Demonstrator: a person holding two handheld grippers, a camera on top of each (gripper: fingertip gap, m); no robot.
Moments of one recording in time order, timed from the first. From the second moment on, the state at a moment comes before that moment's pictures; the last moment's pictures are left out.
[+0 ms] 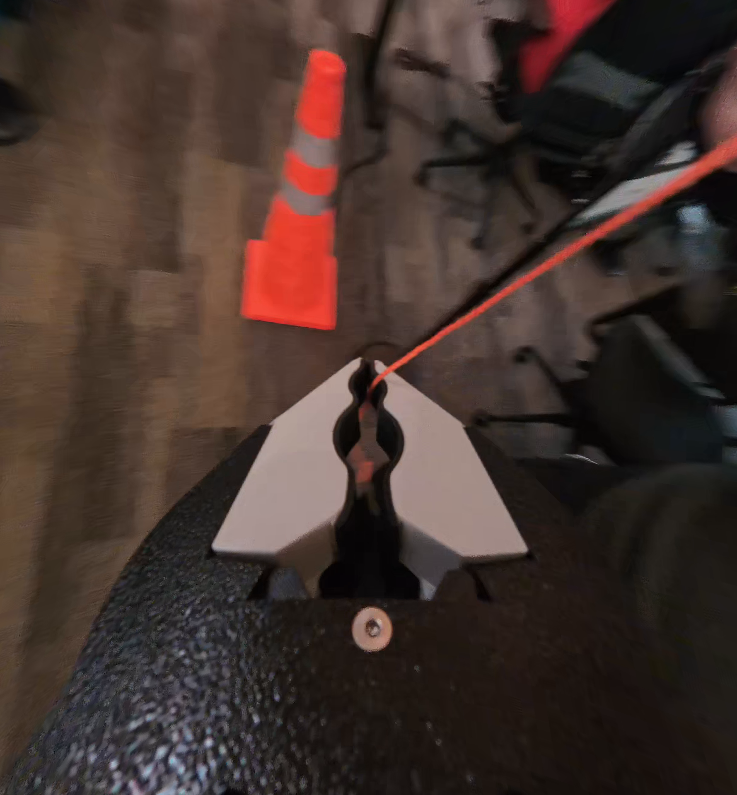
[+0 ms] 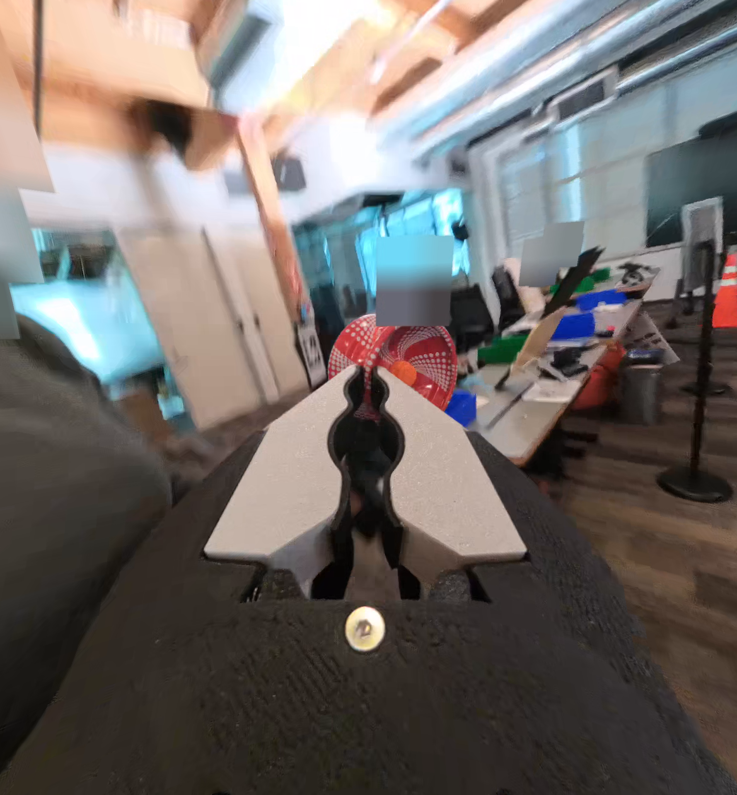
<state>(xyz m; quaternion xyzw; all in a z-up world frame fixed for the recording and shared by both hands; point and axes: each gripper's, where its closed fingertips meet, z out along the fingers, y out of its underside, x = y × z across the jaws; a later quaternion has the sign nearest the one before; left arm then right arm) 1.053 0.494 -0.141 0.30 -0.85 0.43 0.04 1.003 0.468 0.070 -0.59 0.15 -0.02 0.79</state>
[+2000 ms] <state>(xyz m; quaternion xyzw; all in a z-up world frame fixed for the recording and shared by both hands) 0.969 0.566 0.016 0.33 -0.67 0.66 -0.05 0.863 0.491 0.004 -0.75 -0.04 0.11 0.65</state>
